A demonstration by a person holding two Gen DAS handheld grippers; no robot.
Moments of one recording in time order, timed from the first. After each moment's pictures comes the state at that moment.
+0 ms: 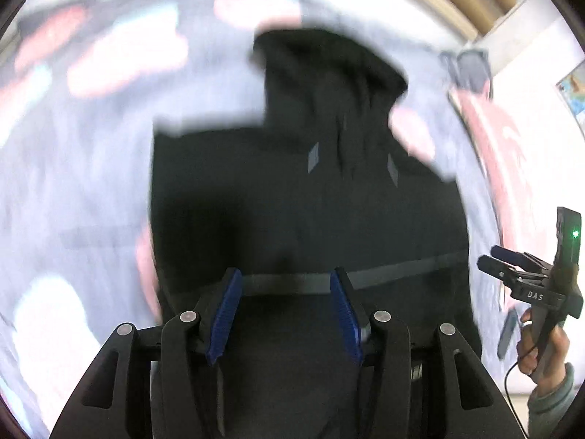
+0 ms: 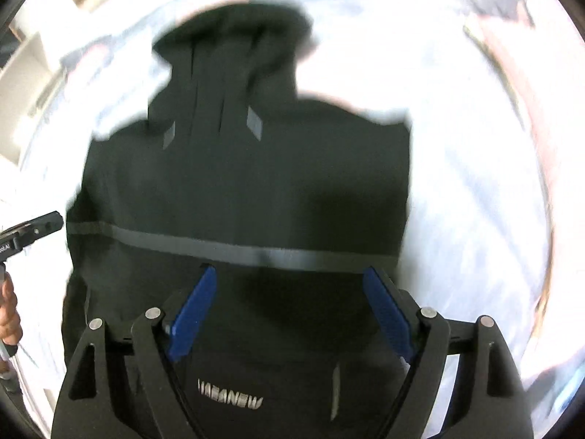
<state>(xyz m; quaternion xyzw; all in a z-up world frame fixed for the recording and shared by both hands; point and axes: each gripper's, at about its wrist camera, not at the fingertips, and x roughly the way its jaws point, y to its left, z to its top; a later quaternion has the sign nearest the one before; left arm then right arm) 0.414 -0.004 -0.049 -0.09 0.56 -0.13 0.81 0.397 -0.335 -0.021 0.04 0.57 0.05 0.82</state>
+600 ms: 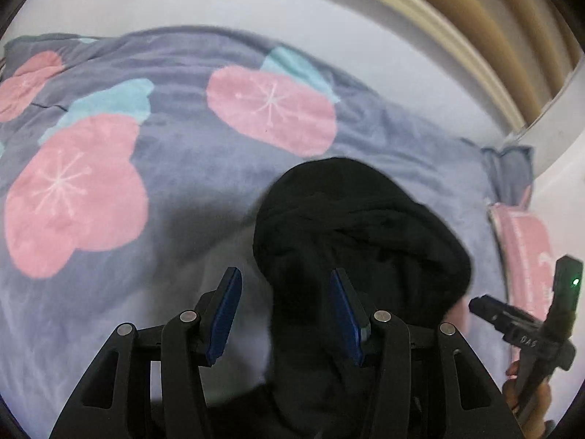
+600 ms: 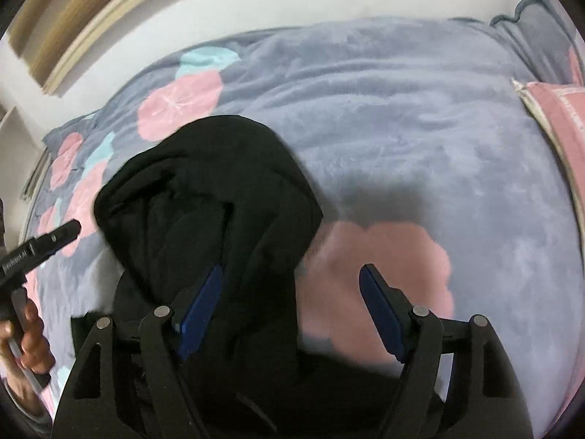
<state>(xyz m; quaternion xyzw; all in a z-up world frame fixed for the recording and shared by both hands) 0.670 -0.009 -0.097 -0.14 0.50 -0.09 0.85 0.665 -0.334 -0.084 0.10 0.54 0.04 0.83</state>
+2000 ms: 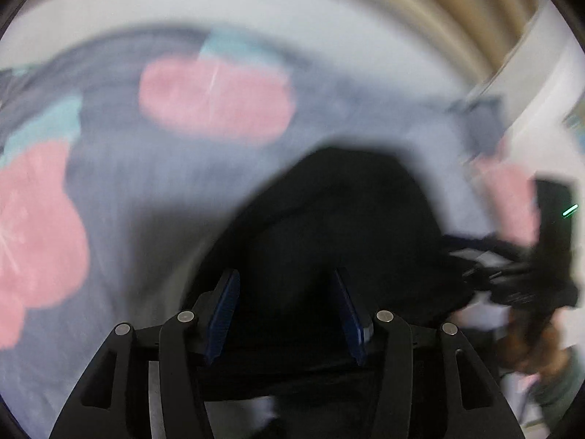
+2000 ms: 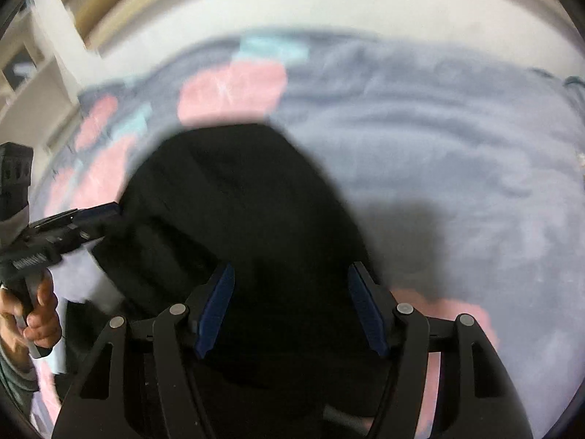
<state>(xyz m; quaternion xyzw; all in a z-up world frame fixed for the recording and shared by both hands) 0.691 -0.021 -0.145 -0.07 0.51 -0.18 0.84 0.682 -0.290 -0.130 0.01 0.54 0.16 0.83</state>
